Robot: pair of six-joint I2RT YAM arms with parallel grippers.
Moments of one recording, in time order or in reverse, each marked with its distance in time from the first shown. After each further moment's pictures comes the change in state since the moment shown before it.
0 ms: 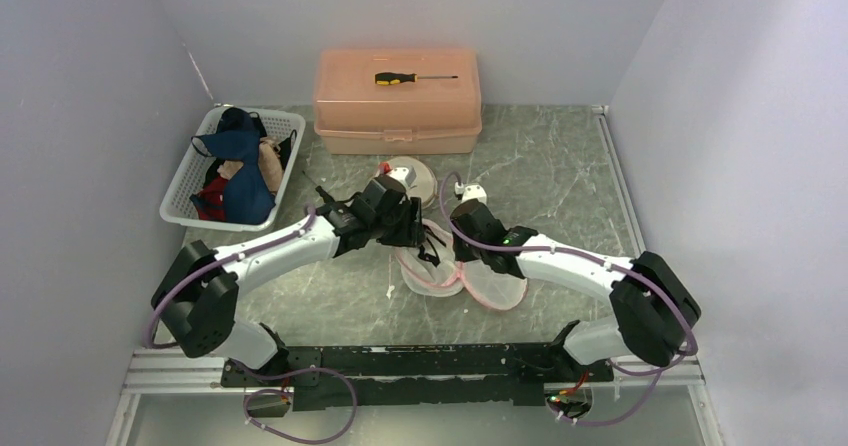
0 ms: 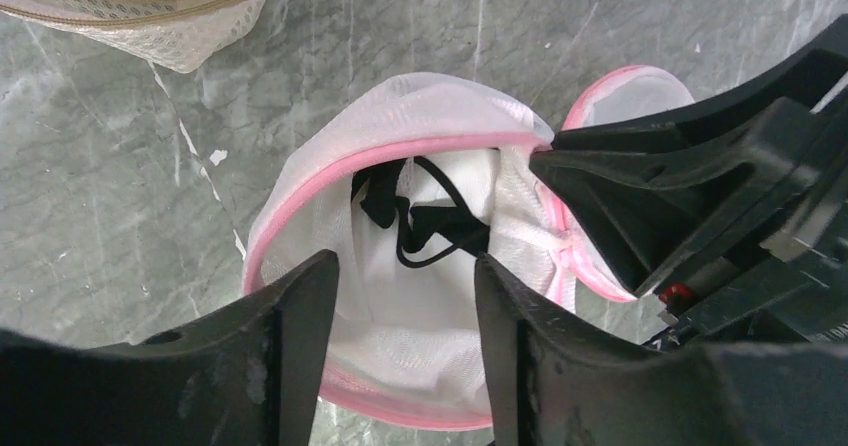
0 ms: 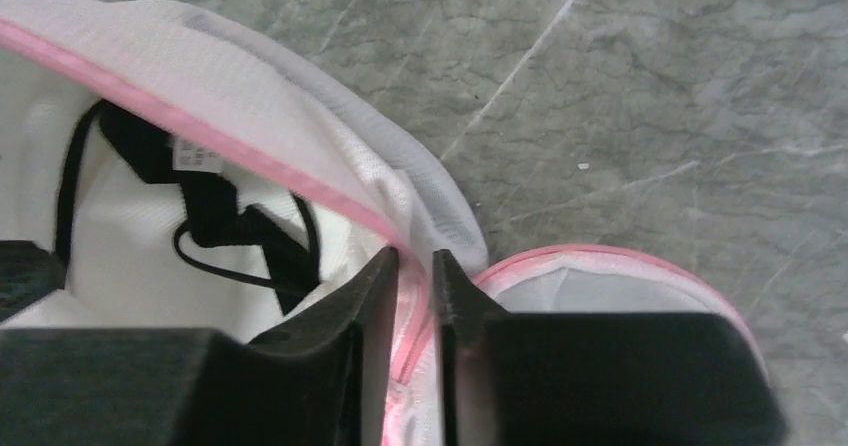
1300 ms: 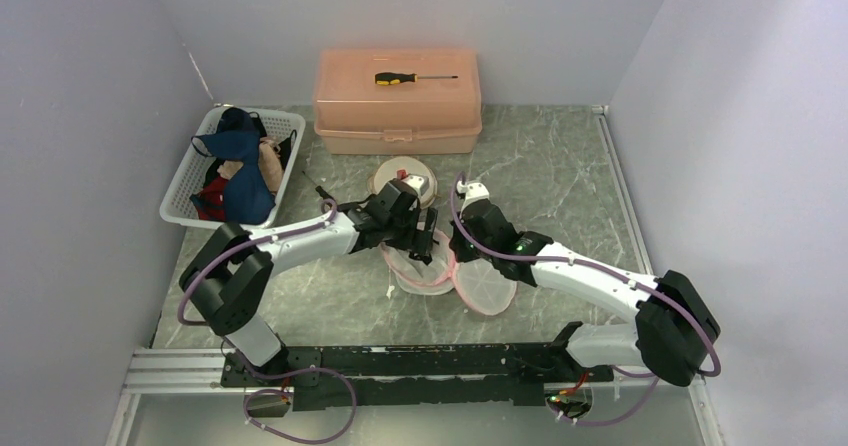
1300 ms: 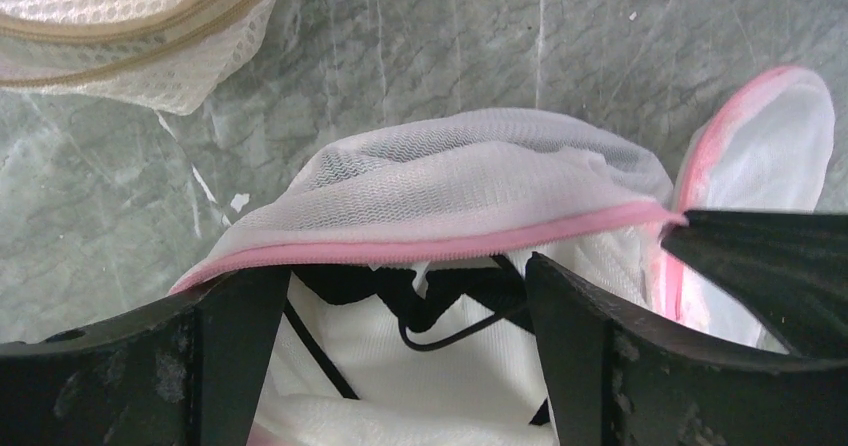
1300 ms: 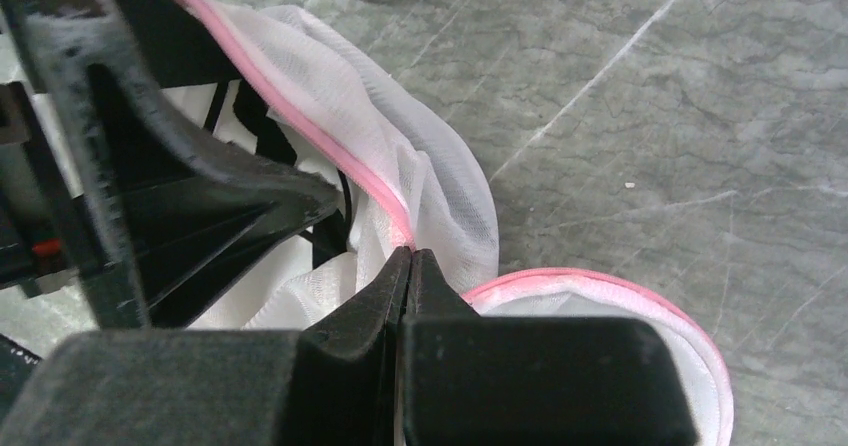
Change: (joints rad) left arm -0.002 0.146 0.005 0.056 -0.015 0.161; right arm 0.005 -0.126 -0.029 0.035 -0.087 -0.039
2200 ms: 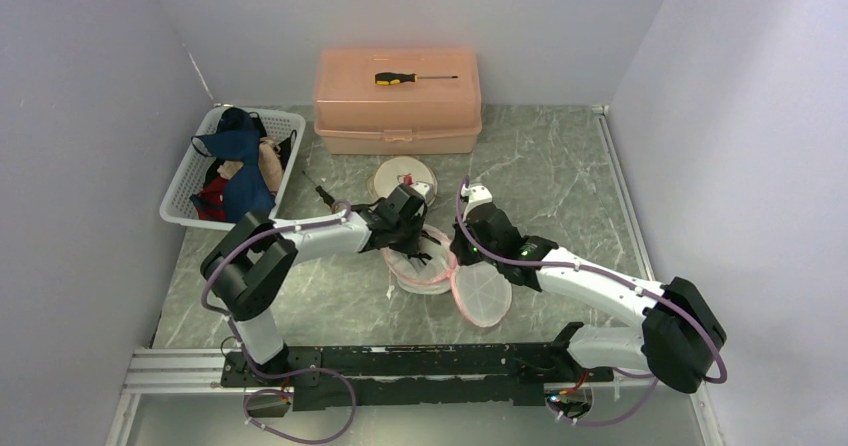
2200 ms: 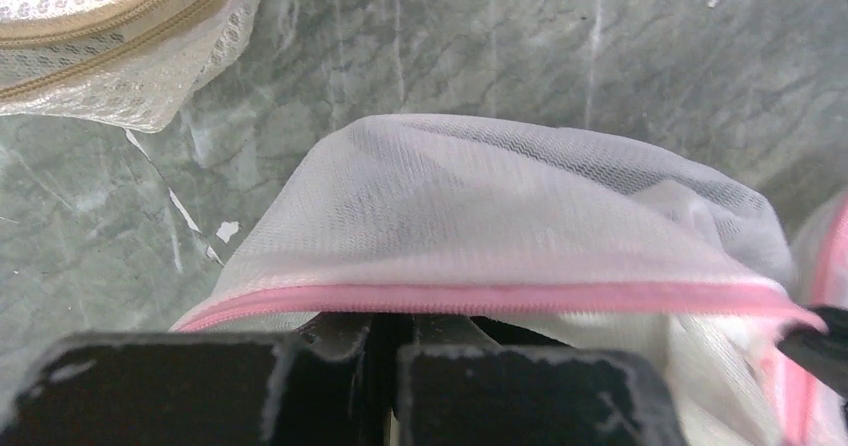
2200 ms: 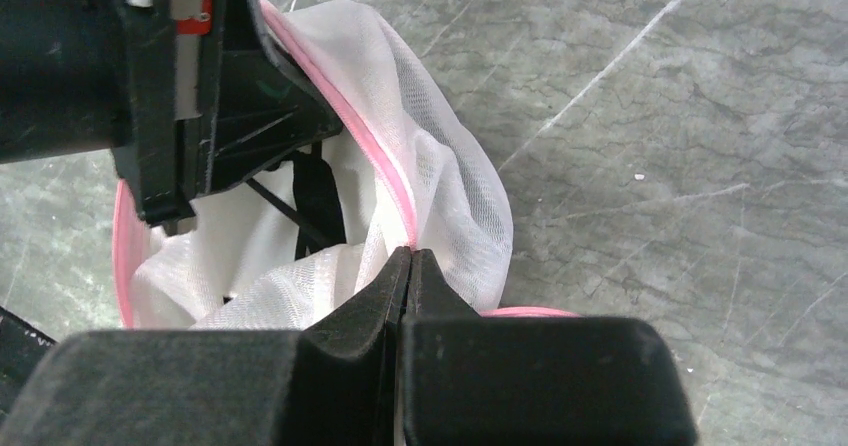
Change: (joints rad) left arm -0.004 0.135 0.026 0.037 -0.012 0.009; right arm 0.000 -0.045 -0.041 0.021 -0.032 0.000
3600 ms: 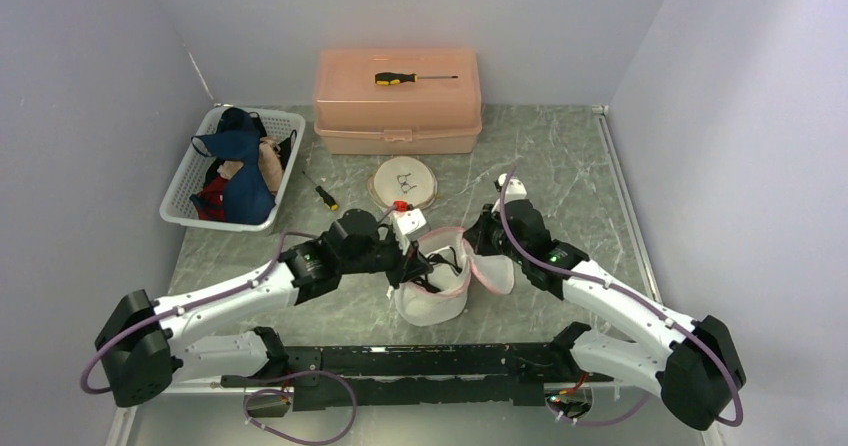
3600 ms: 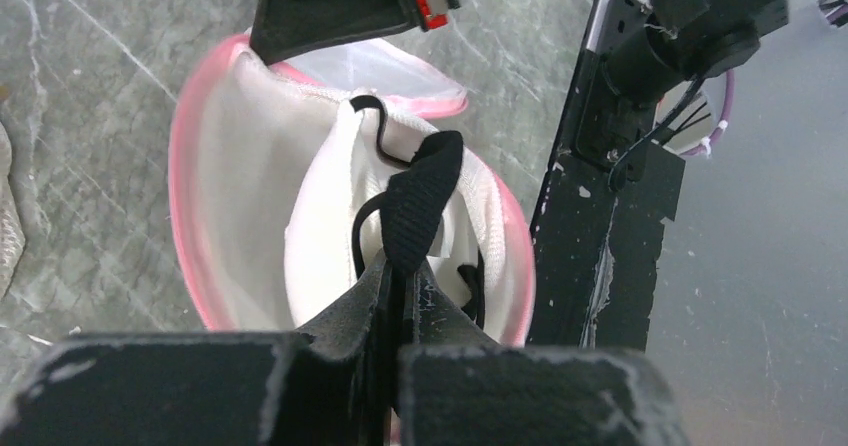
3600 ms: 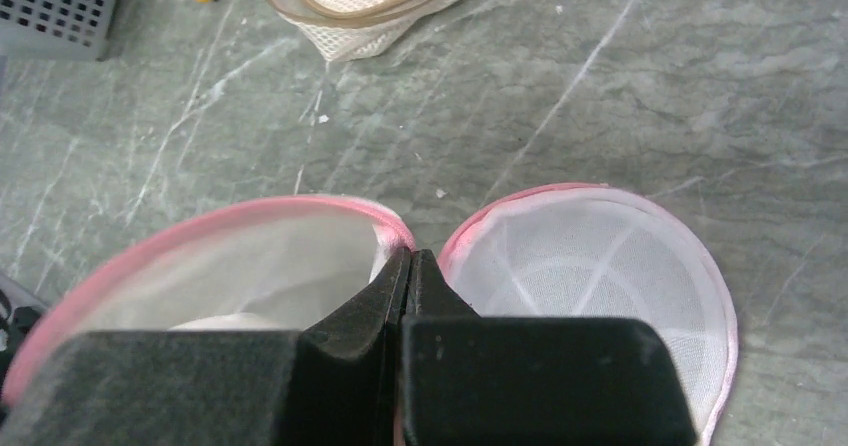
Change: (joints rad) left arm -0.130 -0.605 -0.293 0.211 0.394 0.304; right arm -0.134 -0.203 -0.070 0.033 -0.065 0.124
